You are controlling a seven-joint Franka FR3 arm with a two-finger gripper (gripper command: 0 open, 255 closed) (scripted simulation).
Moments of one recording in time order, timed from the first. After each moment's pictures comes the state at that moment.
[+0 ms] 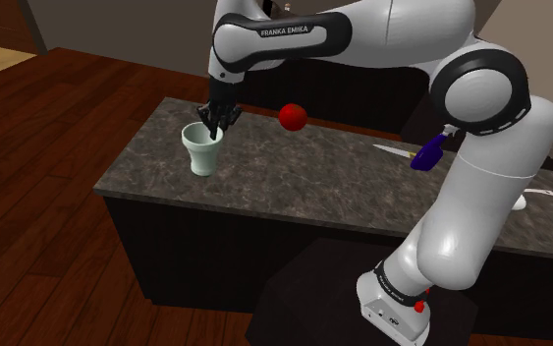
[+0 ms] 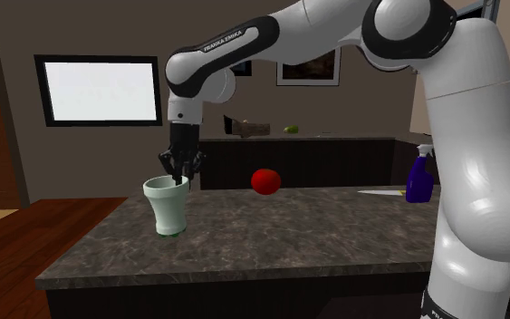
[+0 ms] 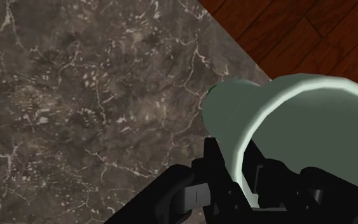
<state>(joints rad) 0.15 0.26 0.13 -1.70 0.11 1.95 0.29</state>
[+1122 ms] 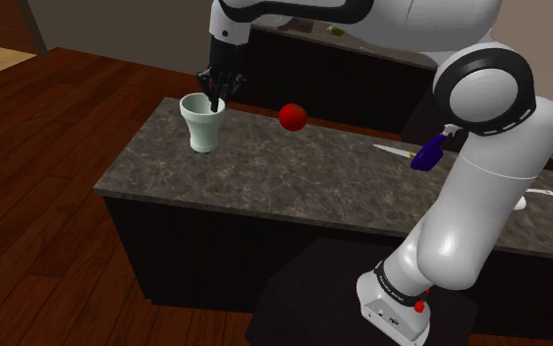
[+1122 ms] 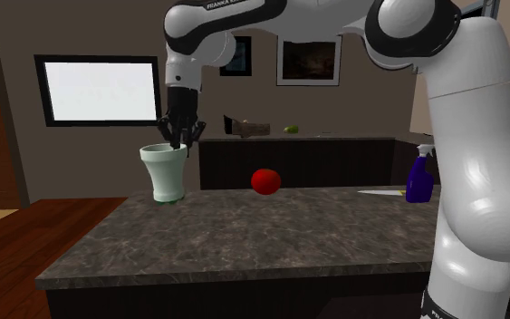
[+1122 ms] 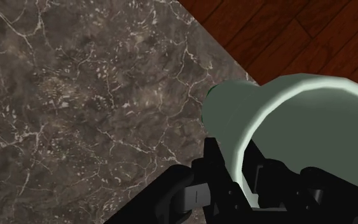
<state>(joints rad) 0.15 0.24 0.13 -1.49 0.11 1.73 0.32</state>
